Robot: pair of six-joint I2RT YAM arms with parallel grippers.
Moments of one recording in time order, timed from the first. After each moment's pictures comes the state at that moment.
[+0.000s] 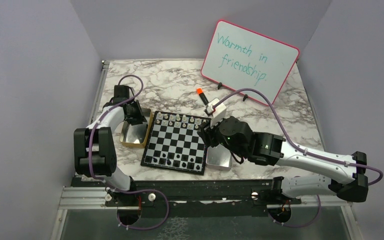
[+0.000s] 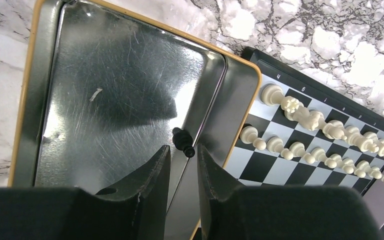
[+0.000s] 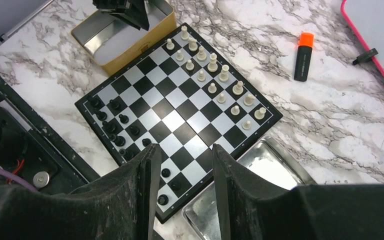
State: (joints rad) left arm 0.05 1.57 0.97 -0.44 0.22 -0.33; right arm 1.23 1.13 1.08 -0.36 0.47 0.22
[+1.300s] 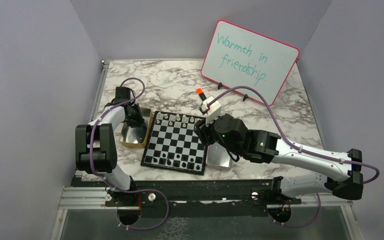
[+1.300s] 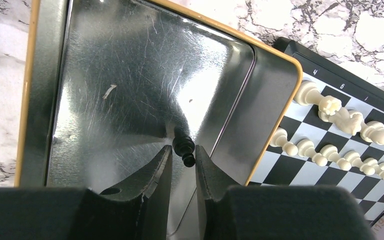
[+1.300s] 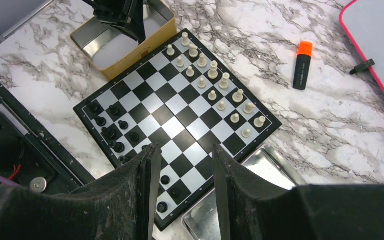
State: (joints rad) left arm 0.05 1.62 0.96 -0.45 0.19 -0.29; right arm 1.23 1.20 1.14 -0.36 0.48 0.19
